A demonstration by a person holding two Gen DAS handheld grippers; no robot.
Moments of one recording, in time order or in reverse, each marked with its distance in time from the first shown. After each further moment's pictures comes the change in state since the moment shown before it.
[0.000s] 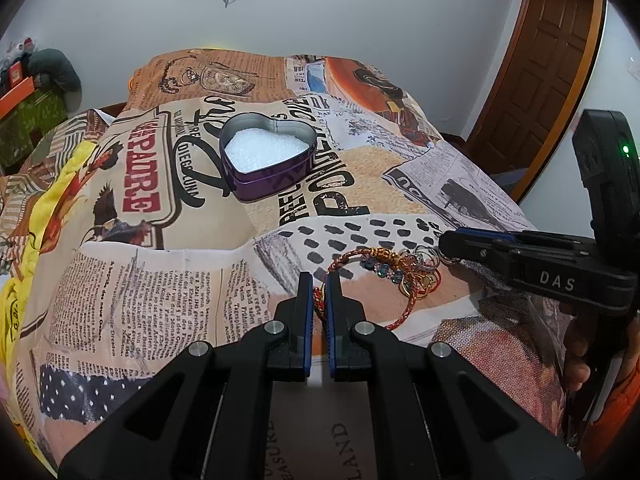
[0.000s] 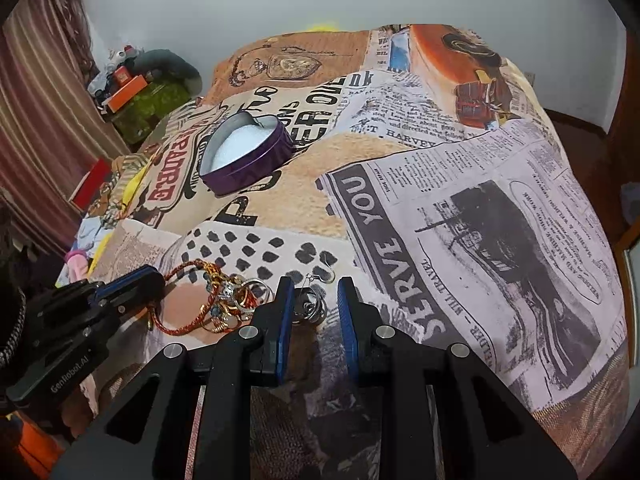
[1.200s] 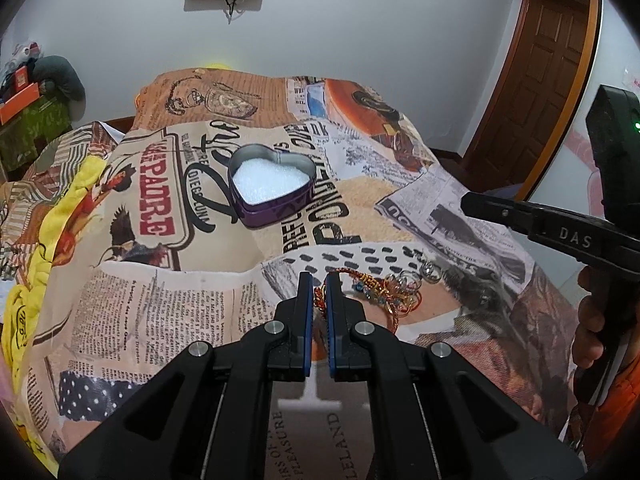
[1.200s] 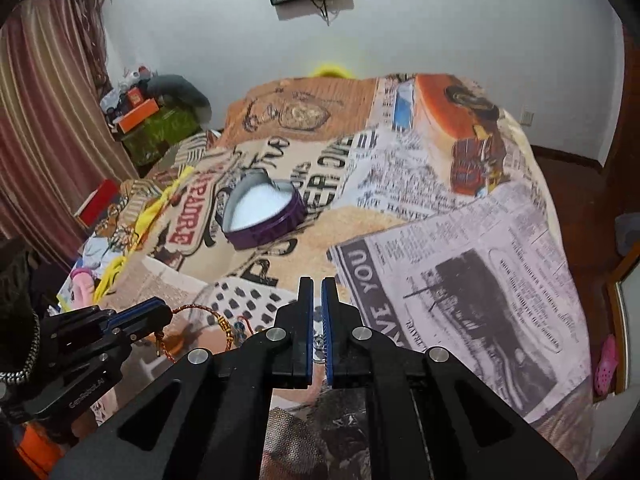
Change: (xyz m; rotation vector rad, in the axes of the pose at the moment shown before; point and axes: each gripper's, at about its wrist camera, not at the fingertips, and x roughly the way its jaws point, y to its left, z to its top) left arm -0.029 0.001 0.014 -0.013 -0.062 -0.008; right arm -0.044 0.015 0.027 -0.059 -0.139 -0.025
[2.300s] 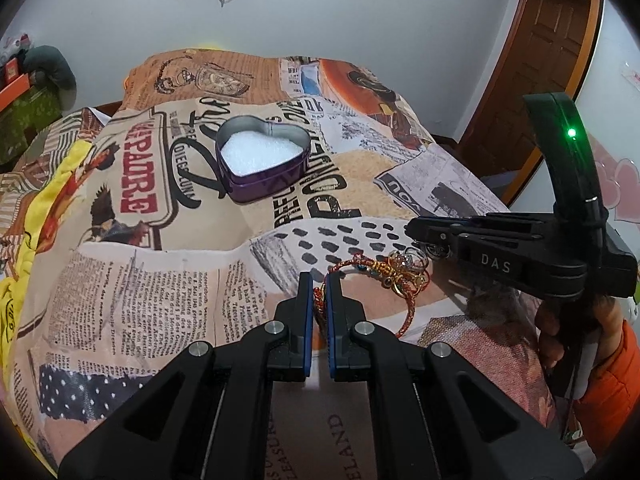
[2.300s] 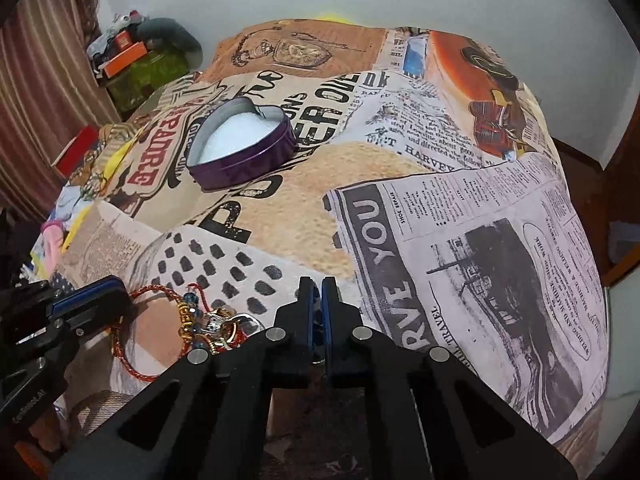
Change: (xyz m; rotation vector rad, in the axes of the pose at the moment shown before) left arm 0.022 0.000 -0.013 0.010 0.055 -0.017; right arm 0.061 -0.002 -0.019 -0.071 0.177 -0.050
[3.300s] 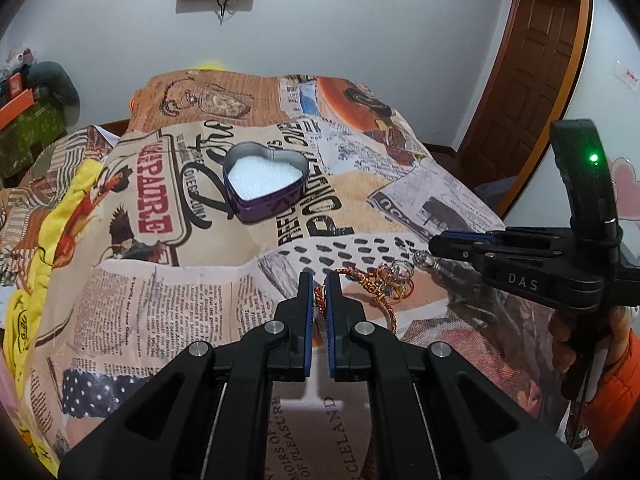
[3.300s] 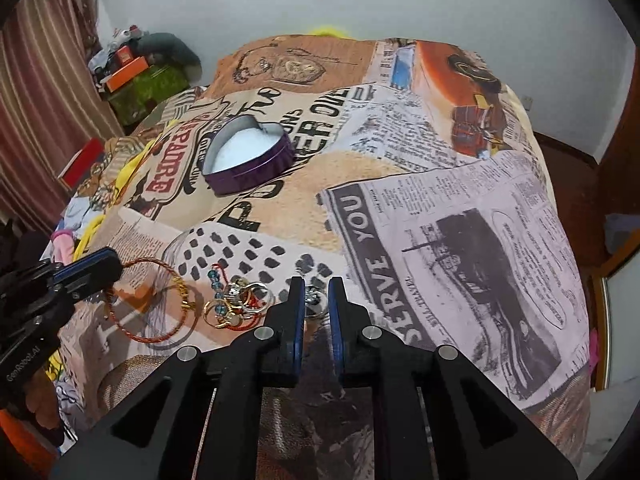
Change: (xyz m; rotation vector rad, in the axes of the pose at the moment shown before) left arm -0.023 -0.004 0.003 0.021 -0.038 0.008; right arm -0.026 0.000 -0.009 0.011 -0.036 0.001
